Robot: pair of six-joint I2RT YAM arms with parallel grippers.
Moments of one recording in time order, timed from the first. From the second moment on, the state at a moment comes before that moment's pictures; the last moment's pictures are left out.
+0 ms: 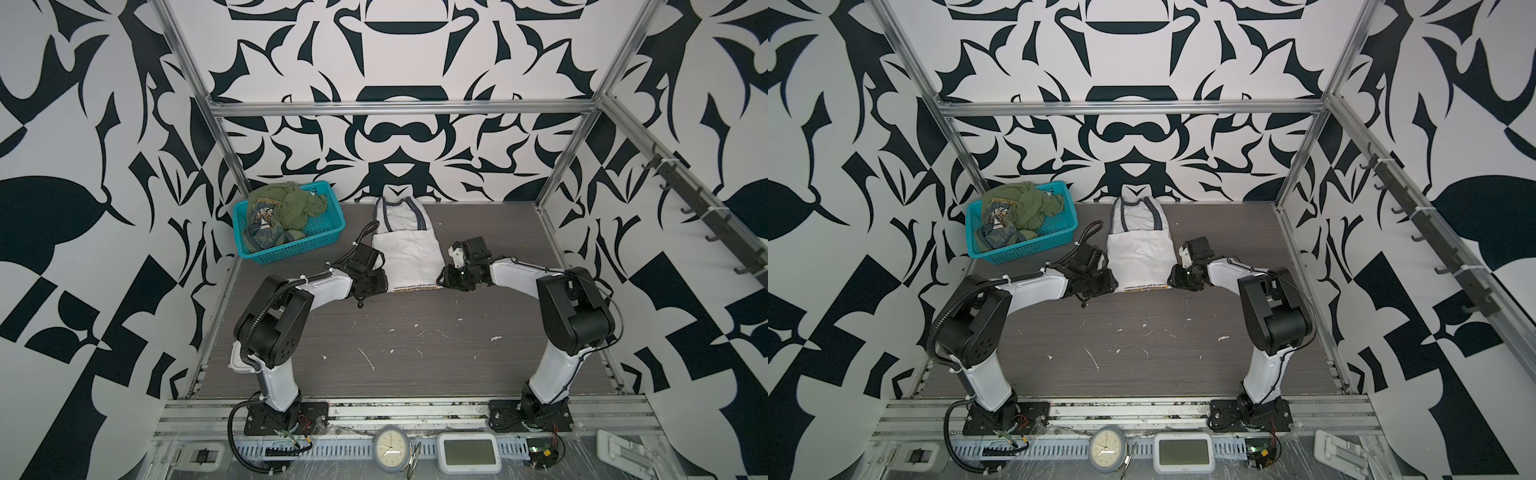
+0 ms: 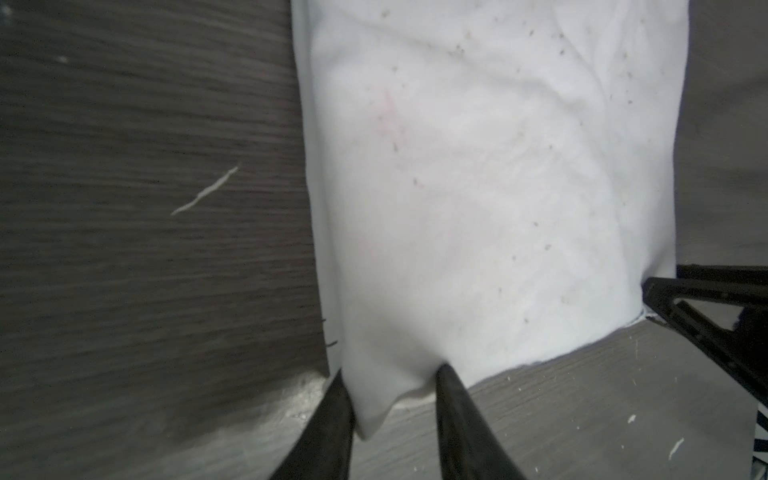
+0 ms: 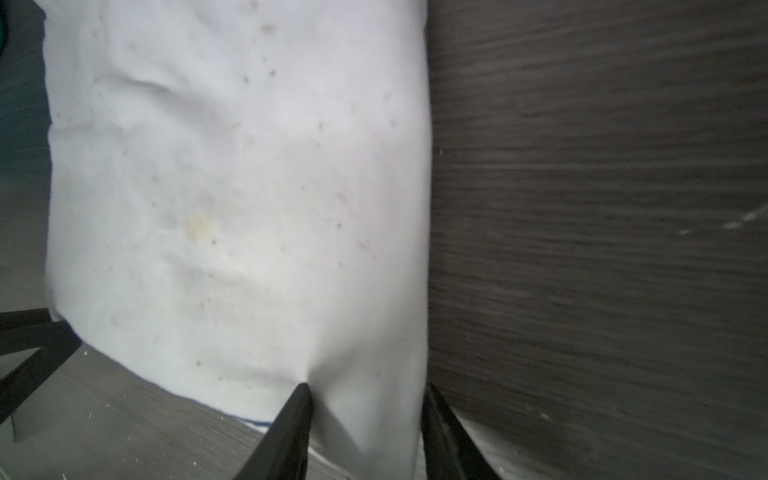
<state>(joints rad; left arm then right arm) -0.56 1.80 1.03 -0.20 0.16 -0.67 0.30 1.81 1.04 -0.30 -0.35 0.41</state>
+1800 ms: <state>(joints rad) -0.42 1.89 1.50 -0.47 0.08 -0.79 0.30 2.04 1.79 -0.64 -0.41 0.53</state>
